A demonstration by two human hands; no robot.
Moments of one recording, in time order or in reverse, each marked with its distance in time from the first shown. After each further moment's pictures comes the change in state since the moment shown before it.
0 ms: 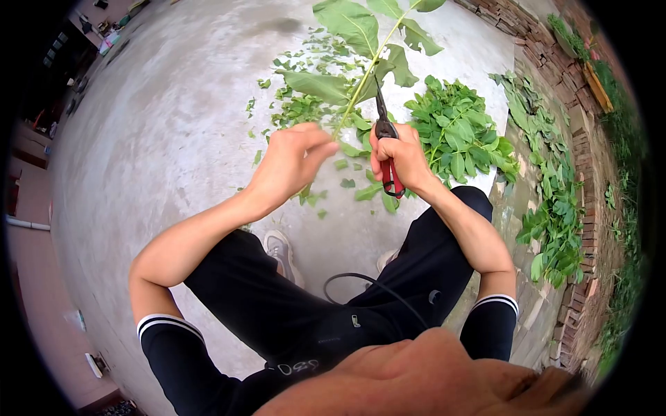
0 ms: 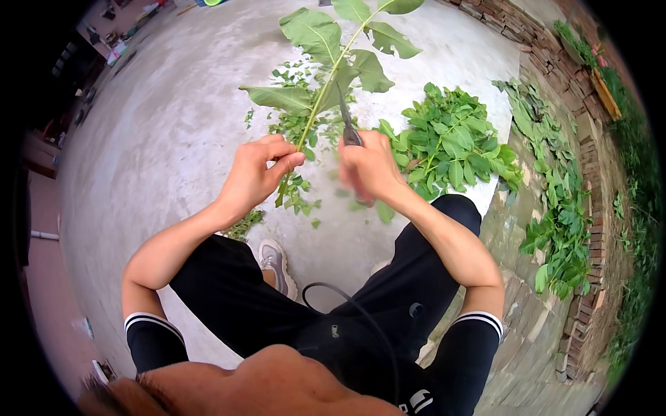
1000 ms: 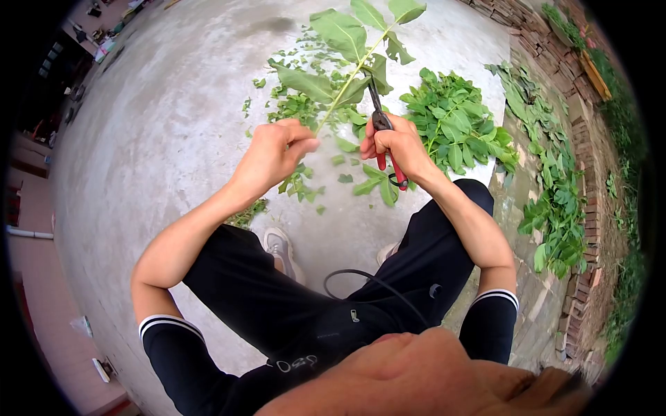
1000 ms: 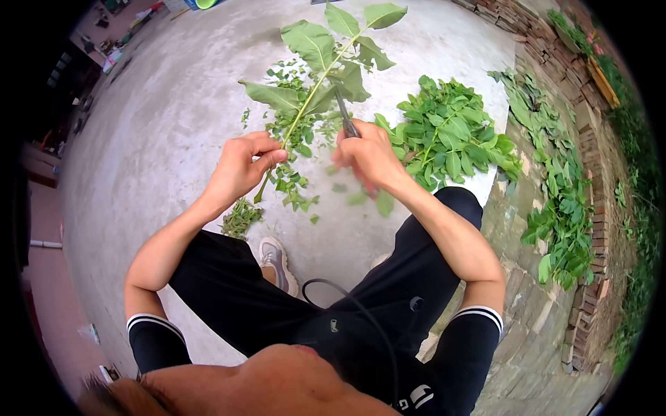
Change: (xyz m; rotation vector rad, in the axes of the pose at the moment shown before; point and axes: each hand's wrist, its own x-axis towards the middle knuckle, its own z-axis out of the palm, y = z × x) left_hand 0.002 0.003 -0.013 0.054 -0.109 -0.082; right_hand 0.000 0.010 -0.015 0.020 0.021 0.002
